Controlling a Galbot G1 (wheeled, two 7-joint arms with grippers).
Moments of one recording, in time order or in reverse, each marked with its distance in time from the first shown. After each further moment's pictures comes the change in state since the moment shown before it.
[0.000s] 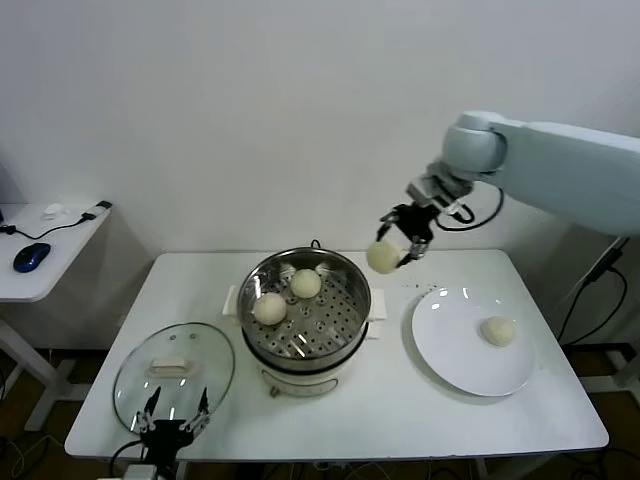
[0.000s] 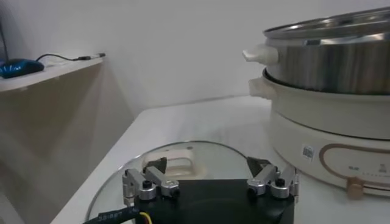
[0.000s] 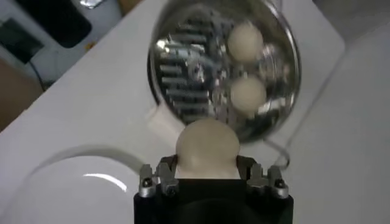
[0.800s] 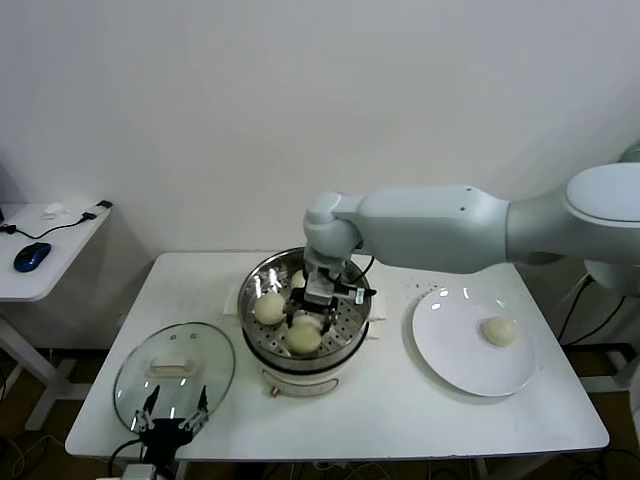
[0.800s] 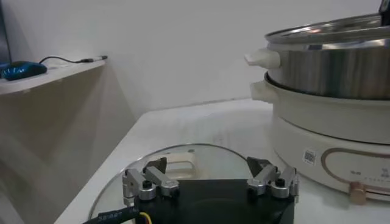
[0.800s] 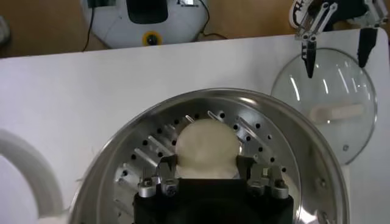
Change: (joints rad) left arm -0.003 -0.001 -0.003 -0.005 -0.003 -0.004 -0.002; right arm -0.246 0.317 0.011 -0.068 -0.307 0.177 0.106
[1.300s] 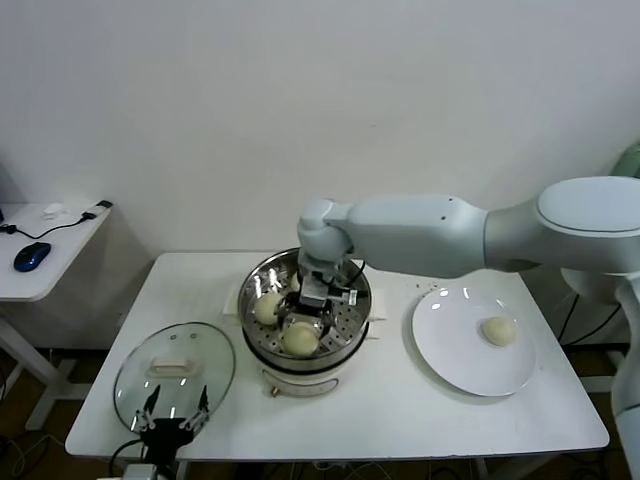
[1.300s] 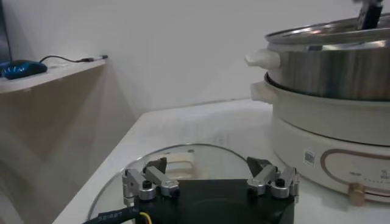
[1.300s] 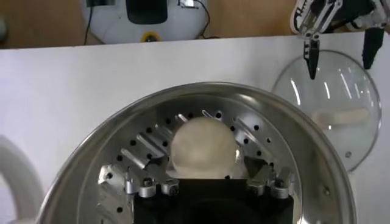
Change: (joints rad) left arm -0.001 -0.004 0.006 -0.001 -0.002 -0.001 -0.002; right arm 0.033 -0.018 0.001 -0.049 0.060 0.051 -0.058
